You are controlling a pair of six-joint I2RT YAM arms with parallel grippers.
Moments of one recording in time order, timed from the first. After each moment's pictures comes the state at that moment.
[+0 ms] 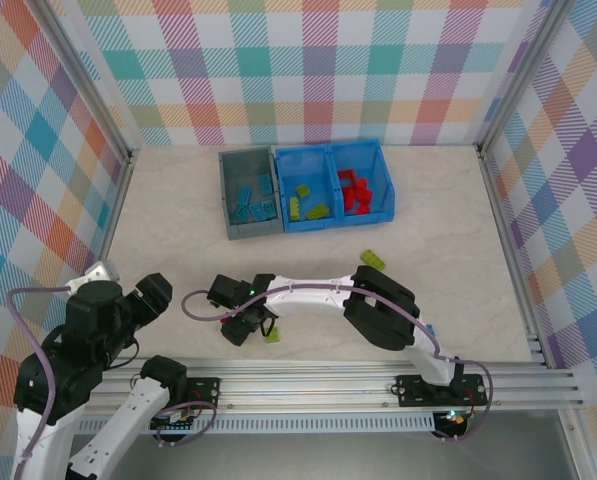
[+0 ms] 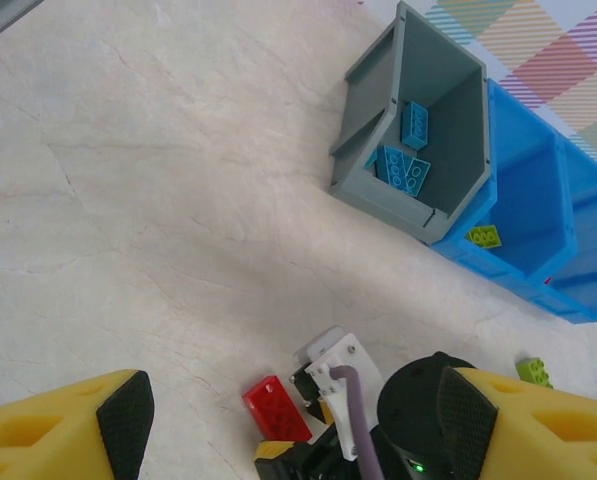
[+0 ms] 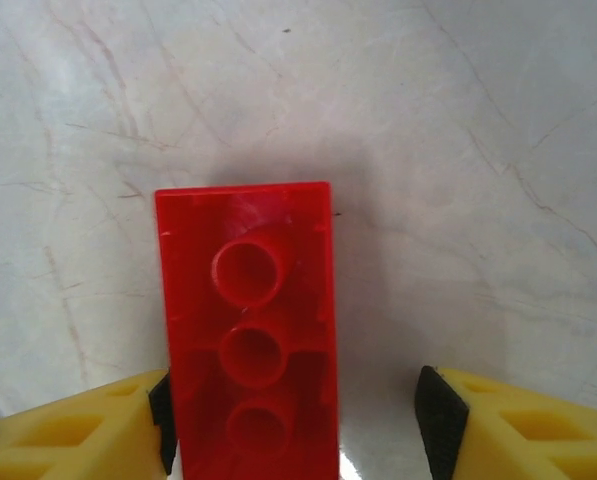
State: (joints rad) left arm -0.35 0.46 1.12 -1.33 -0.26 -0.84; right arm 1.26 2.19 1.64 -0.67 0.00 0.28
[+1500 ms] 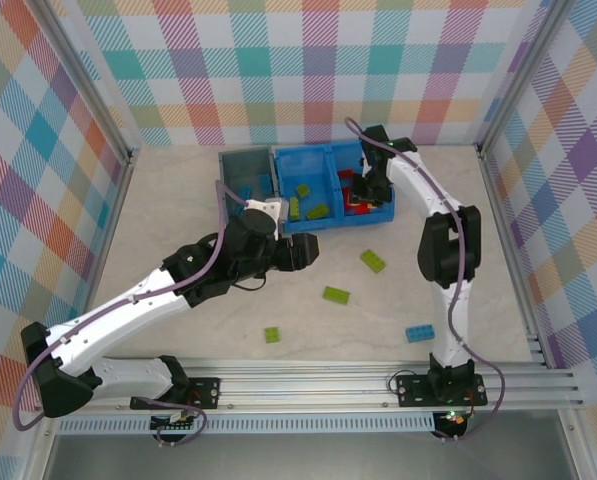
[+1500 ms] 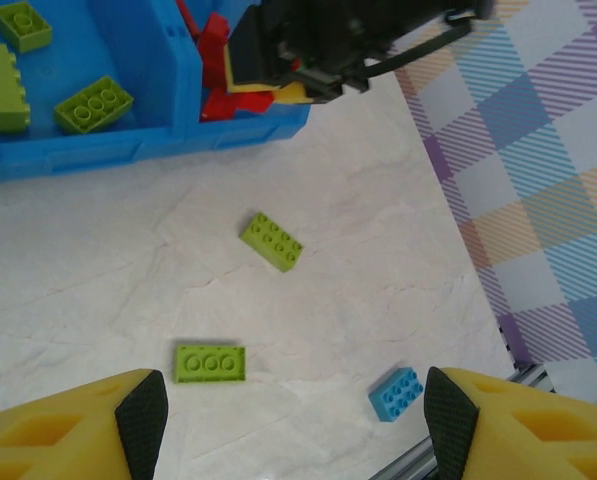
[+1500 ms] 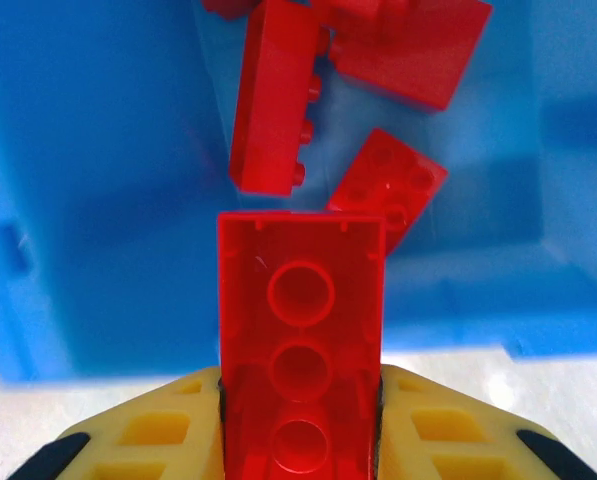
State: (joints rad) left arm -0.94 1.20 1.20 -0.56 -0.12 -0.76; right arm 0.31 2.20 2.05 -1.15 -0.11 0.36
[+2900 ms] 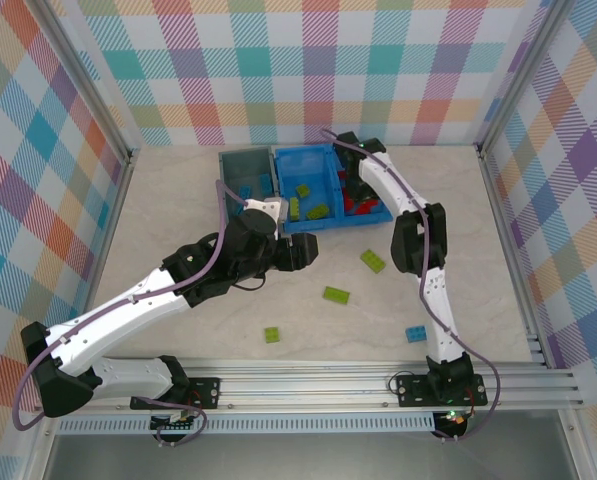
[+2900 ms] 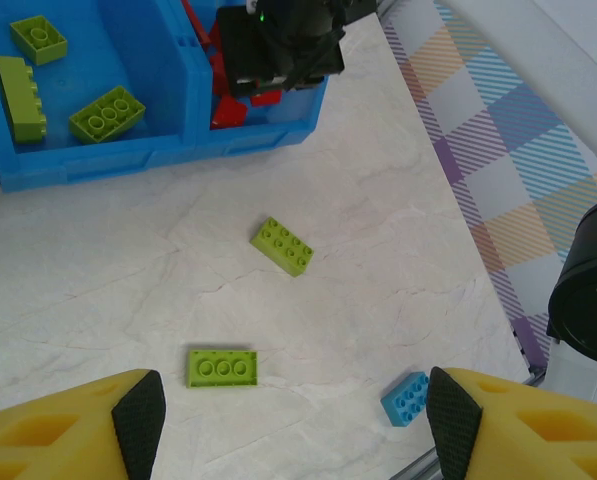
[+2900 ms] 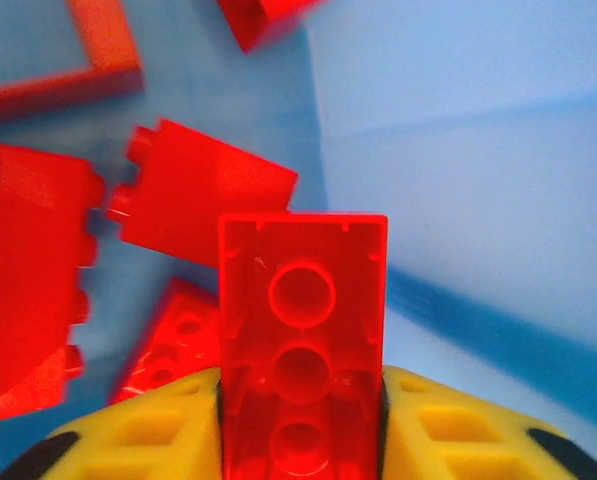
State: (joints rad) left arm -0.95 1.20 1.21 -0.58 -0.14 -0.74; right arm 0.38 2.47 2.35 -1.30 0.43 0.32
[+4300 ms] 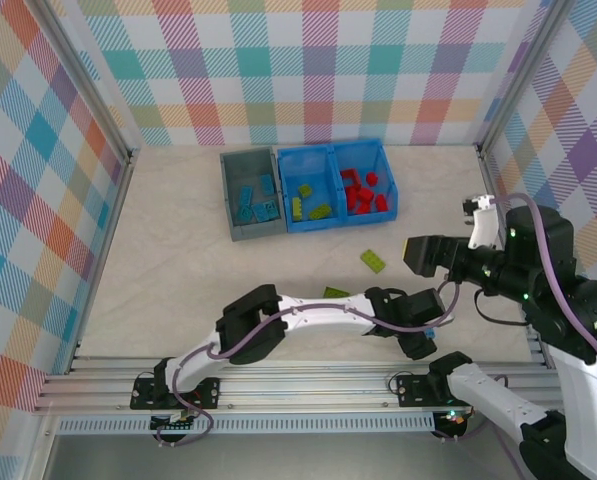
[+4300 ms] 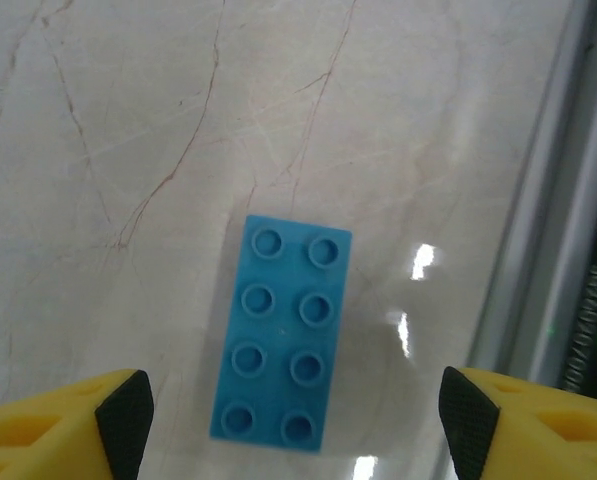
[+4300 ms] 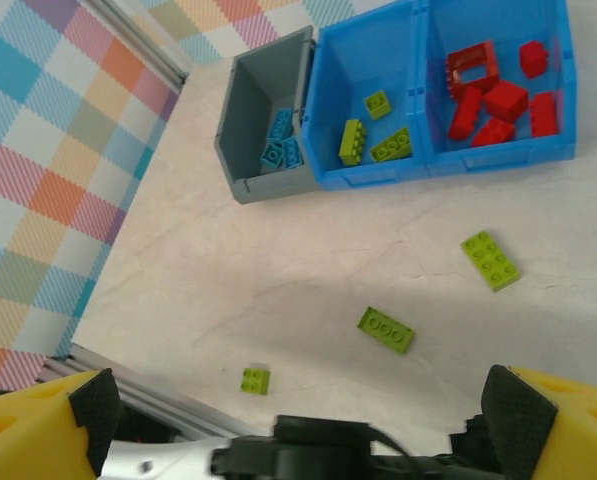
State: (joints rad) left arm -1.34 2.34 1.94 -0.58 -0.03 -0.11; right arm 0.41 0.86 1.62 -1.33 -0.23 0.44
